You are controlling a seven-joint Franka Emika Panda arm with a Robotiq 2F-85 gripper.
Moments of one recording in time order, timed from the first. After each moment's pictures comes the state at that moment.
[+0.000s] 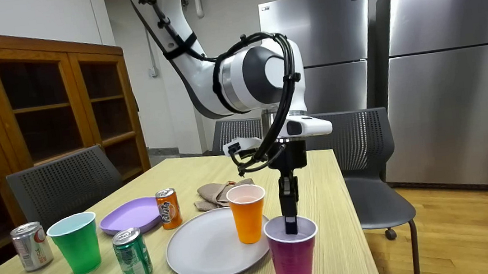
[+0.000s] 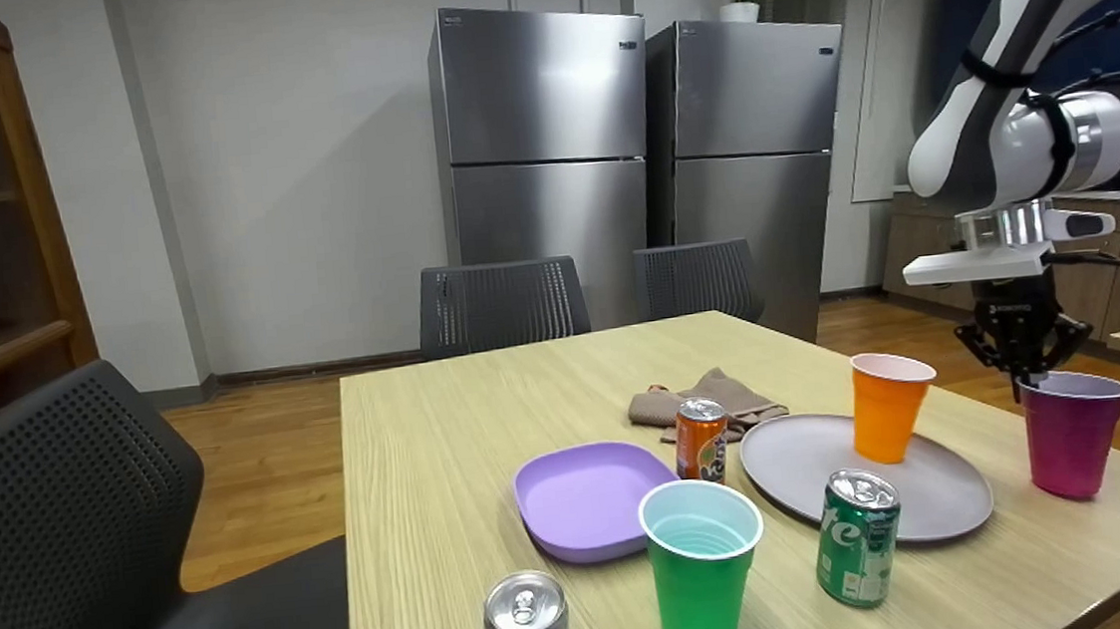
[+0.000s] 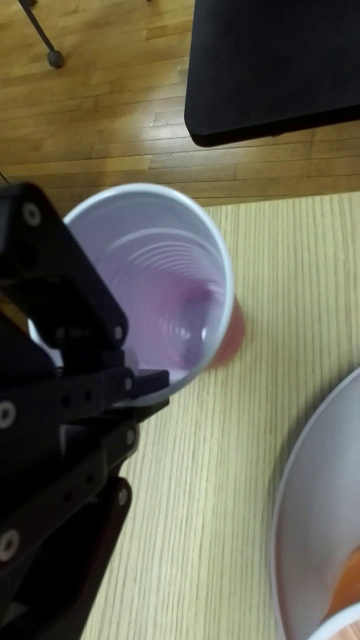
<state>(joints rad) -0.20 0.38 -0.37 -2.22 -0.04 2.37 0.98</state>
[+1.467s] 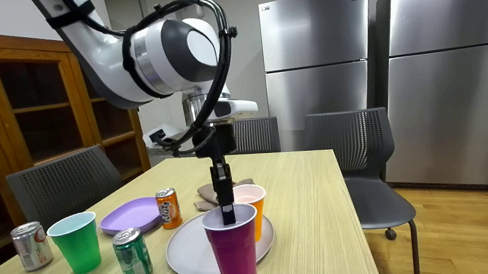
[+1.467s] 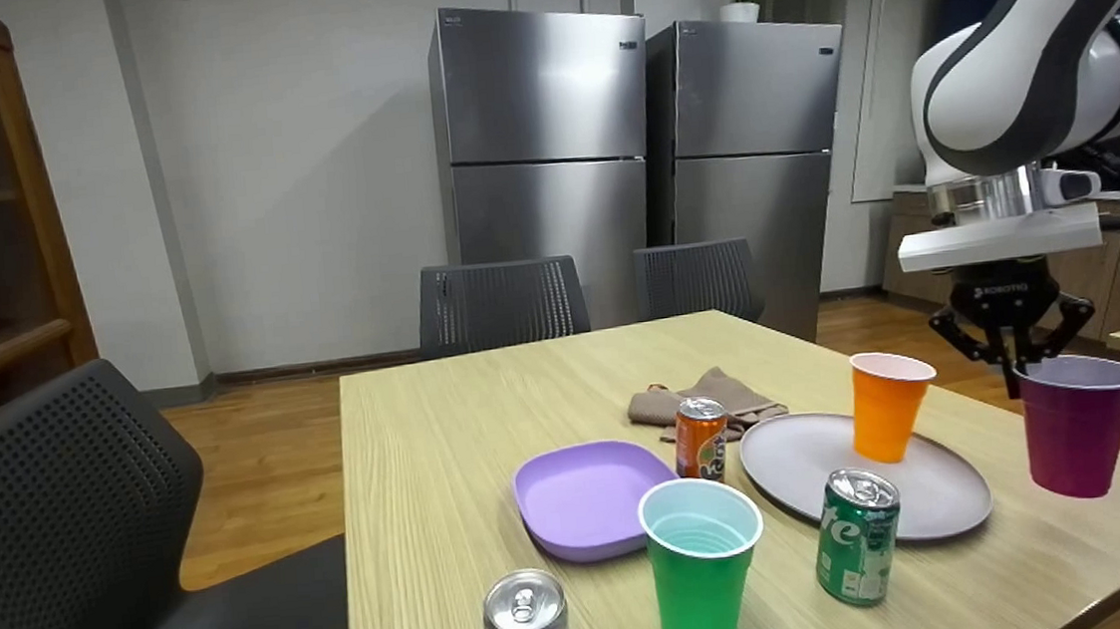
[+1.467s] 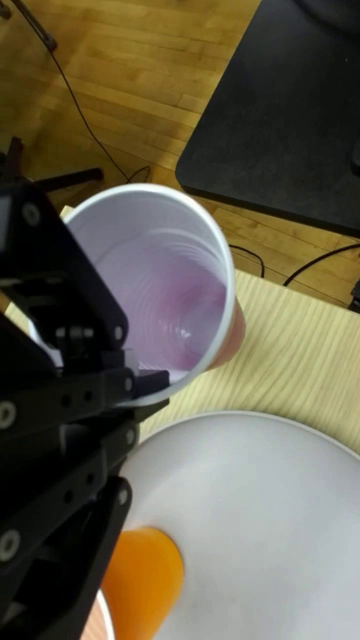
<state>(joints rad) -0.11 0.03 -0.26 -2.56 -0.31 2.39 0.98</state>
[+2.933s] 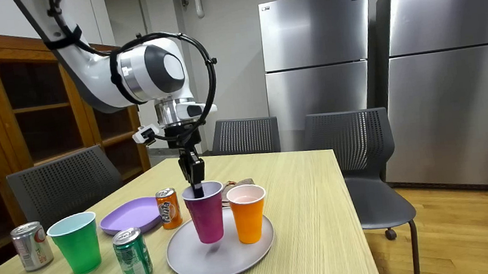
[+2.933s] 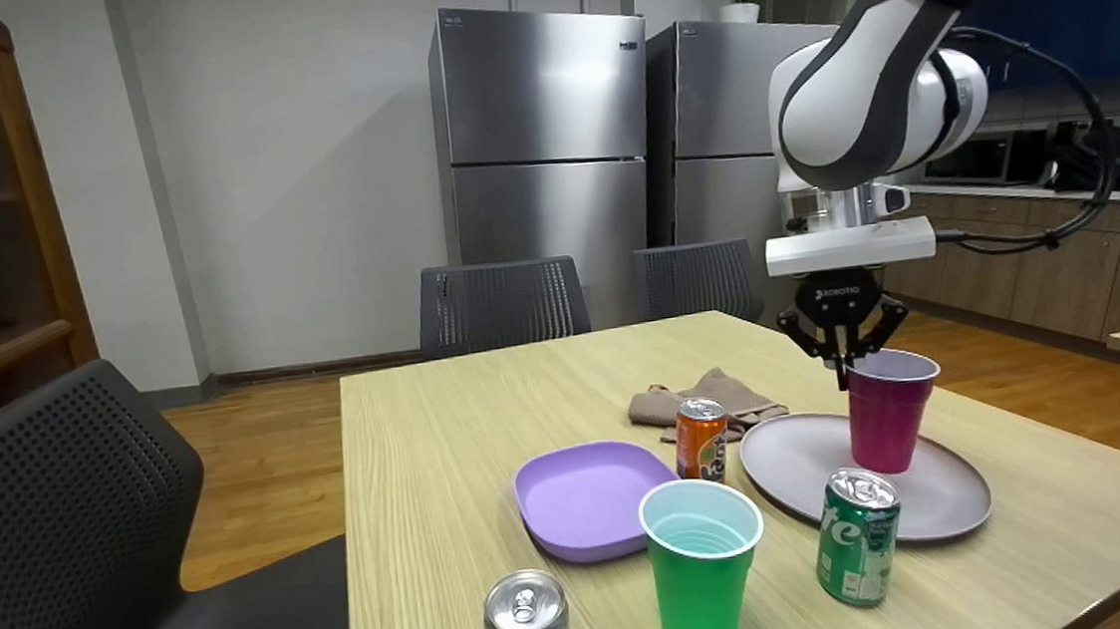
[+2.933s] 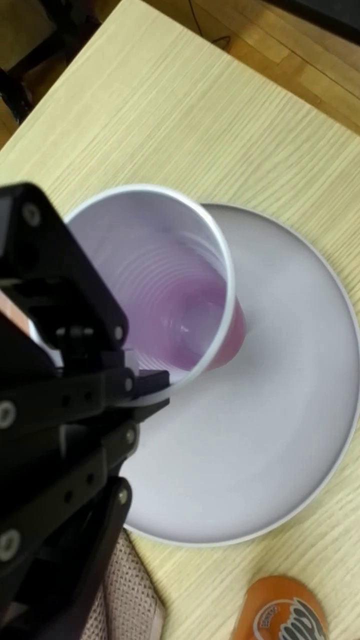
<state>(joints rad) -0.01 0.19 -0.08 -2.37 -0.22 2.44 0.84</state>
